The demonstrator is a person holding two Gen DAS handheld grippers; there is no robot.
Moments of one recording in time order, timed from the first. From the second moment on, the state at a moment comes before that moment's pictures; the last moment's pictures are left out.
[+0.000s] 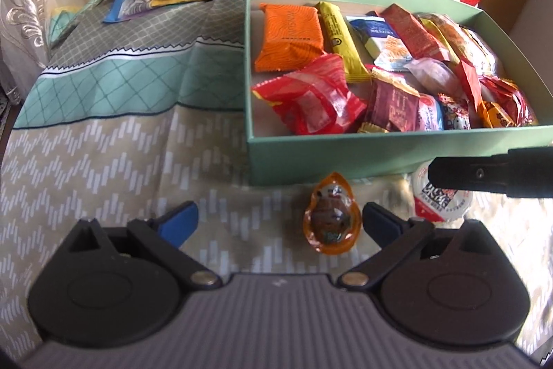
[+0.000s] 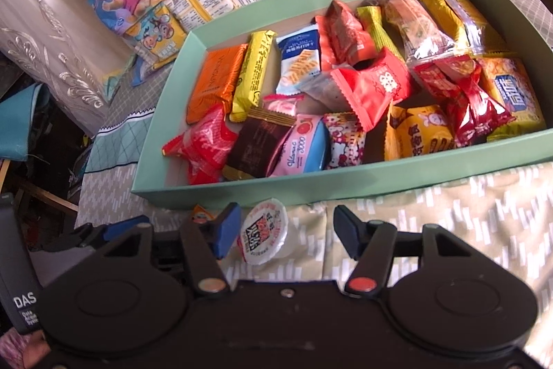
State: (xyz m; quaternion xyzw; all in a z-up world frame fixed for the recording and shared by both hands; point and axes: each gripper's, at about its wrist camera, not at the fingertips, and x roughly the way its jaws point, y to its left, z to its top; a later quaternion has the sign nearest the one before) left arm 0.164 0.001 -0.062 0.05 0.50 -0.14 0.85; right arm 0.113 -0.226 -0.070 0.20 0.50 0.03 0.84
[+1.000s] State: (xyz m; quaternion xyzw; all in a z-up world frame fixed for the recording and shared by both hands) left arm 0.134 0.012 -0.055 0.04 0.49 -0.15 0.86; right arm 0.083 -0.213 -0.075 0.11 0.49 0.04 0.86
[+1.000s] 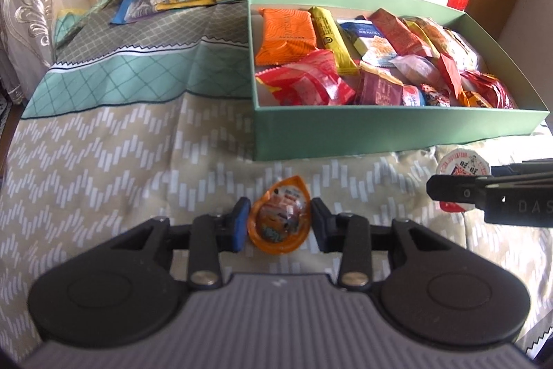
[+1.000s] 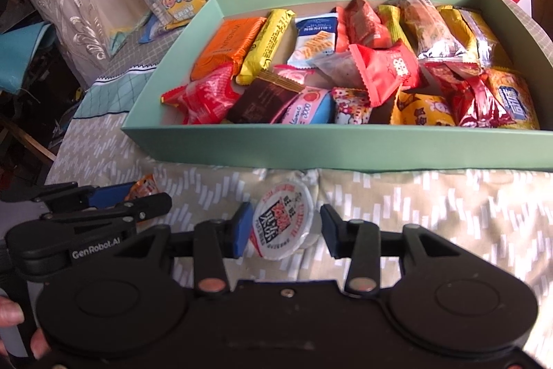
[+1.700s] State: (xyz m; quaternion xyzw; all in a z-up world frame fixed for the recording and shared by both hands) left arm 0.185 -0.037 0.026 0.02 0.43 -0.19 0.88; right arm 0.125 -0.256 0.003 0.15 0.42 0.05 0.89
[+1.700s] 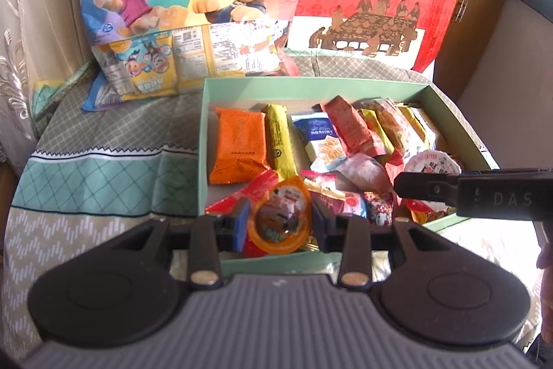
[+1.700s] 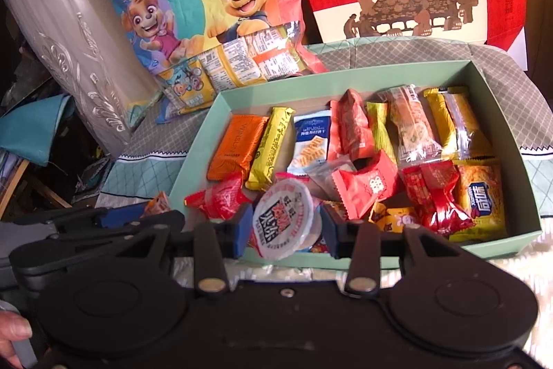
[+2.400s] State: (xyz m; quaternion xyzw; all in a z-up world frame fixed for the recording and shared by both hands) left arm 0.251 -0.067 -0.011 0.03 0.48 -0.17 0.86; right arm 0.208 -0.263 -0.031 0.19 0.46 0.04 0.87
